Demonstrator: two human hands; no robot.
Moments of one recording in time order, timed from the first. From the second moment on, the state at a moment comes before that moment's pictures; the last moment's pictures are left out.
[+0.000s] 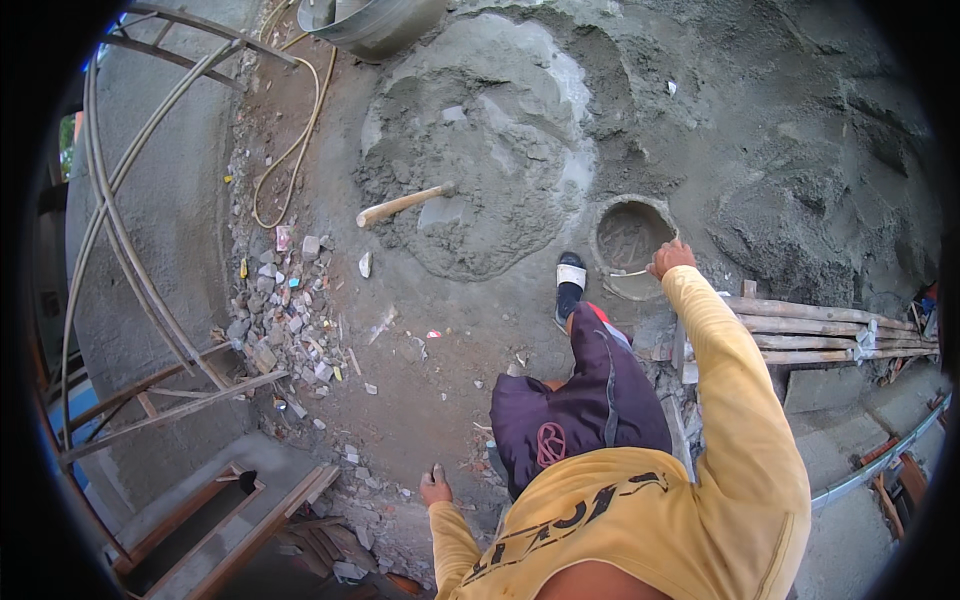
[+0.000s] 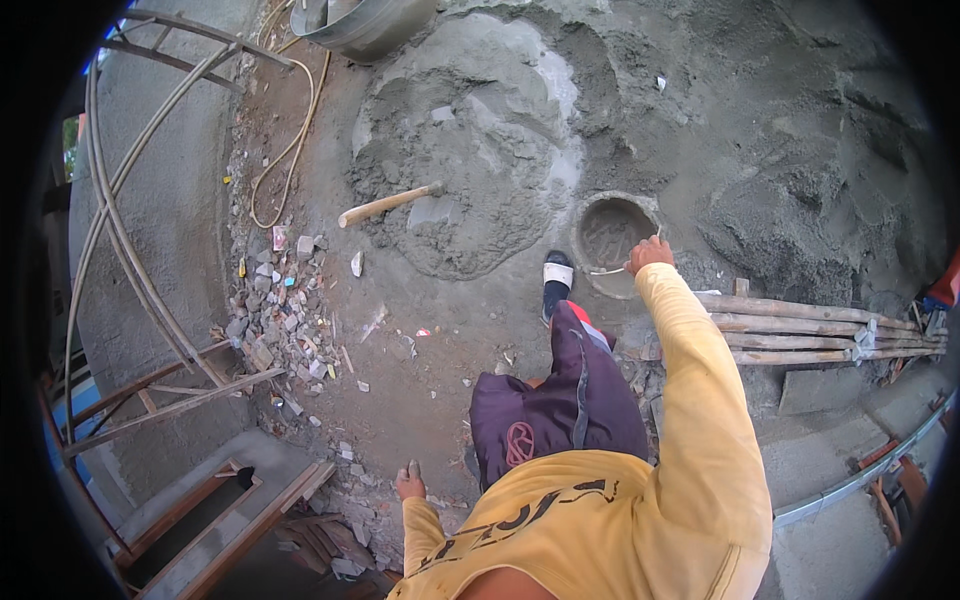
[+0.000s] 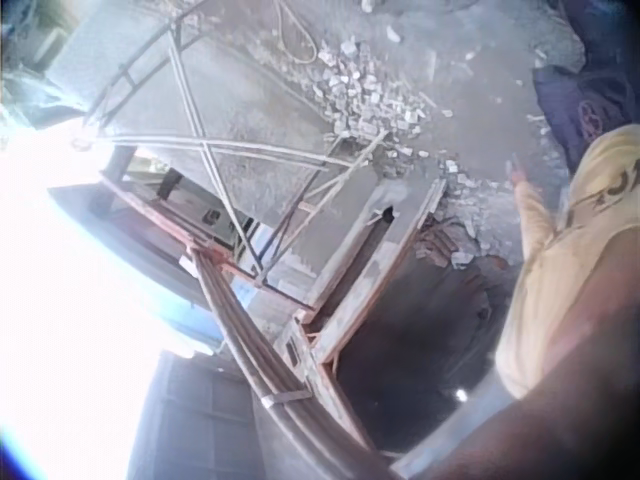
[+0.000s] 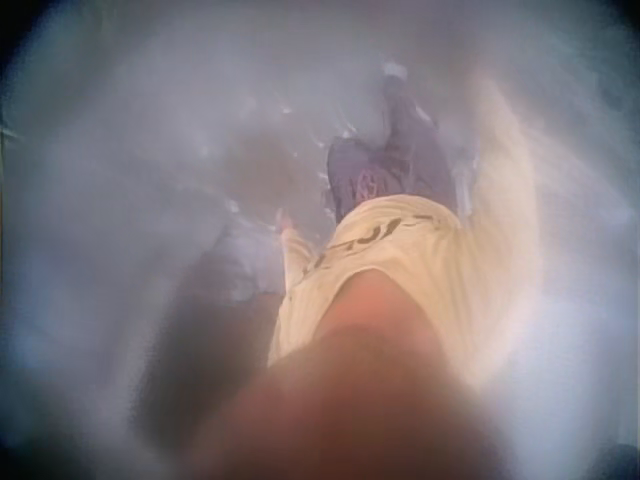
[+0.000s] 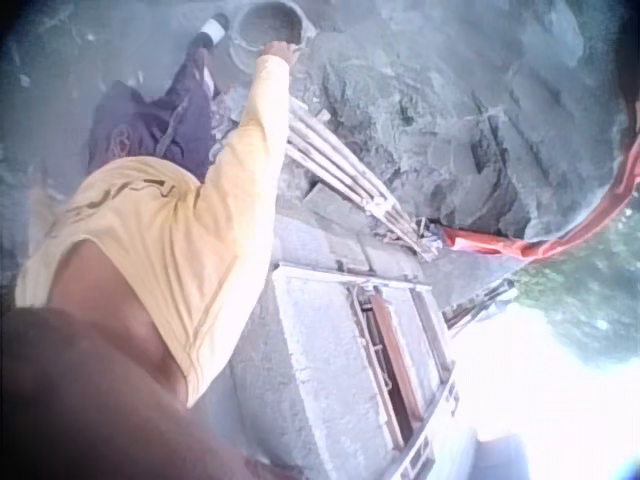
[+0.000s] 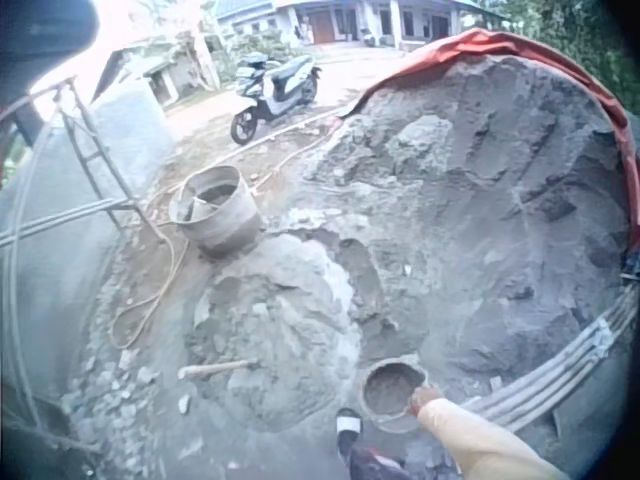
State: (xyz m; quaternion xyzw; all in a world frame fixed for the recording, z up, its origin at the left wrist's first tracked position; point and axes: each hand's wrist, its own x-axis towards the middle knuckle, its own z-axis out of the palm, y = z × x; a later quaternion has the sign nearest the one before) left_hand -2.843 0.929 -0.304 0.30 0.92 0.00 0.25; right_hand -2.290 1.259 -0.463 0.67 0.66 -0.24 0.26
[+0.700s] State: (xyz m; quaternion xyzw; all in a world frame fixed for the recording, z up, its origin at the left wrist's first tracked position) left_hand -2.908 1.545 -0.452 0.54 0.74 -0.34 0.20; right_hand -2.422 1.301 -0.593 0.80 0.48 -0.36 -0.03
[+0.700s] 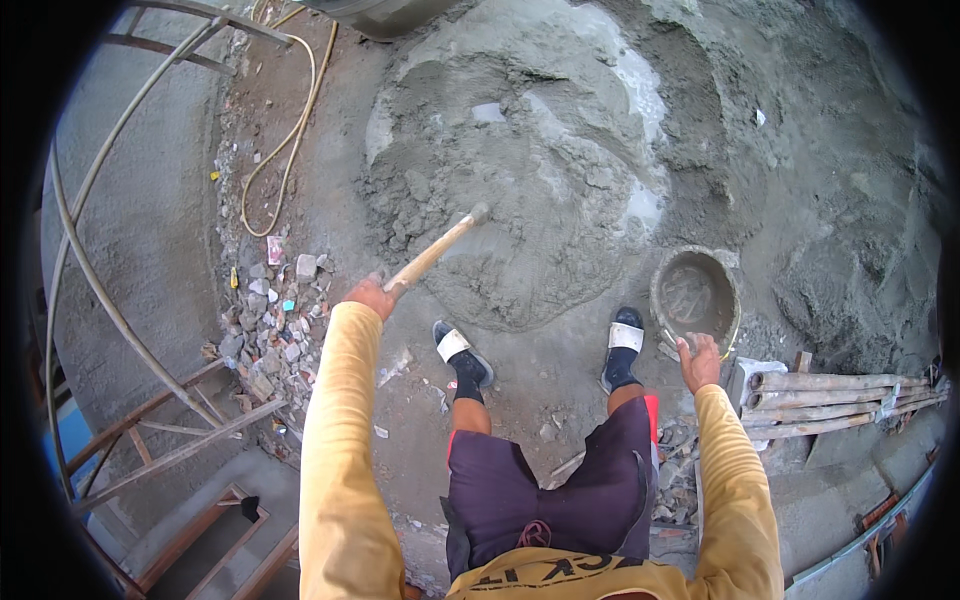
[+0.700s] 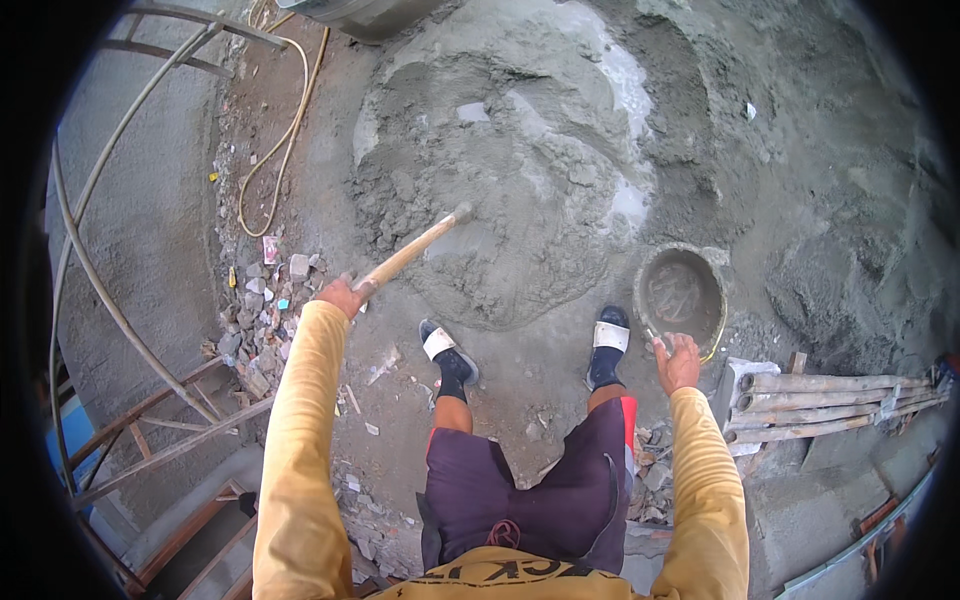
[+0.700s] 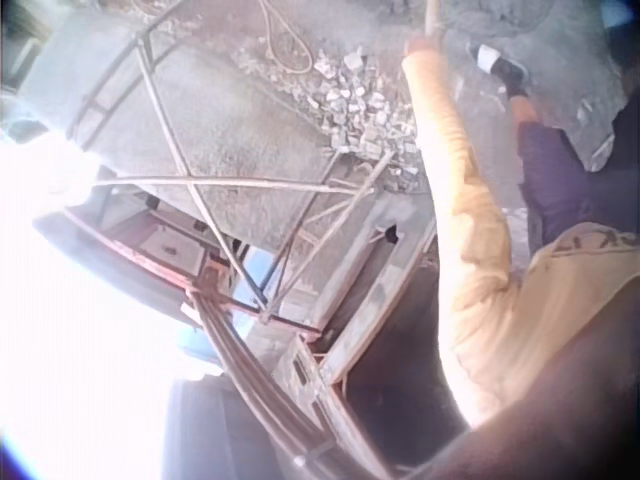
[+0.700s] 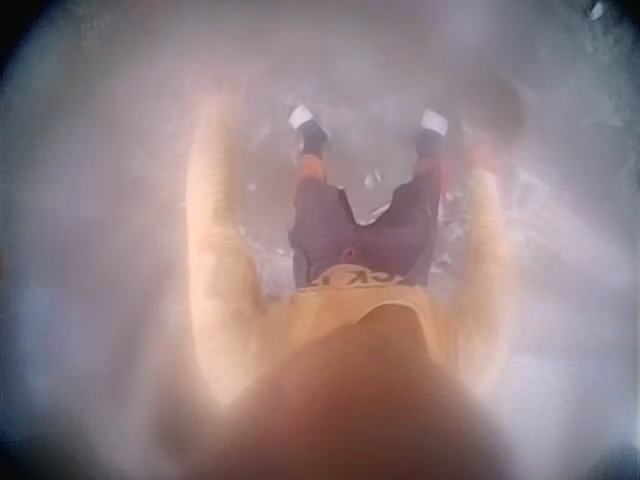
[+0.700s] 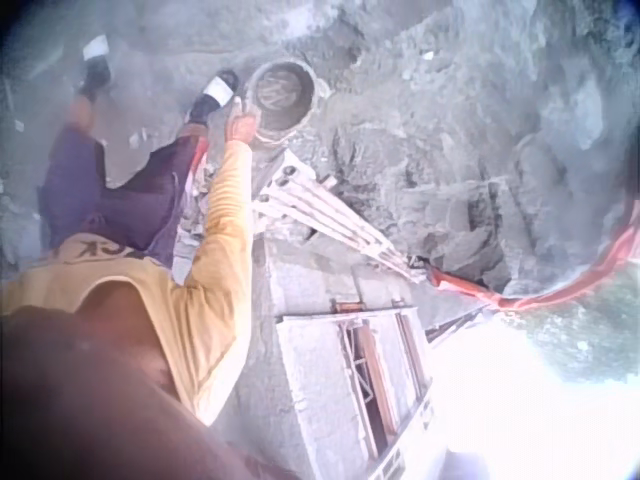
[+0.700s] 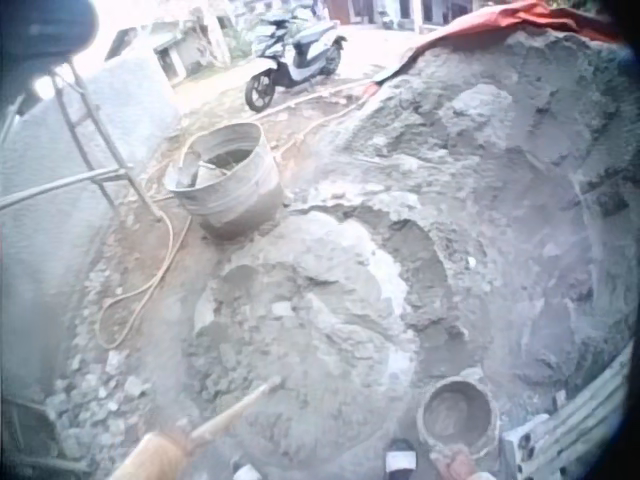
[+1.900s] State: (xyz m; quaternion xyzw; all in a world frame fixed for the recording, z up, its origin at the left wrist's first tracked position) left_hand -2.888 1.264 -0.621 0.06 0.73 0.09 0.68; right_hand -2.842 1.488 -0.752 0.78 0.39 -0.50 -0.02
